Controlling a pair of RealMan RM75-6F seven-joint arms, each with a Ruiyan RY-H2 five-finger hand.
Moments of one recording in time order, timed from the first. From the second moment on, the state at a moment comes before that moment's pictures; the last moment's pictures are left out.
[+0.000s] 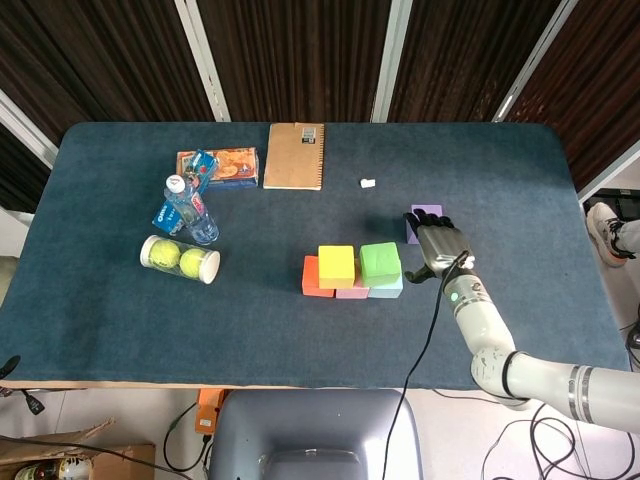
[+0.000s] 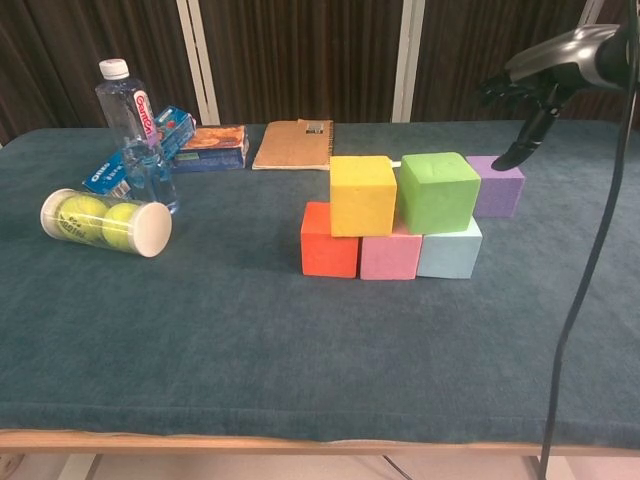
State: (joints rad) left arm -0.07 -1.22 -0.09 -1.13 1.42 1.47 -0.14; right arm 1.00 -1.09 0.29 -1.90 -0.12 0.92 -0.73
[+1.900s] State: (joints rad) left arm -0.08 -1.21 -0.10 -1.21 1.38 1.45 -0.02; right arm 0.81 -1.25 0.36 -1.37 -1.07 0.32 0.25
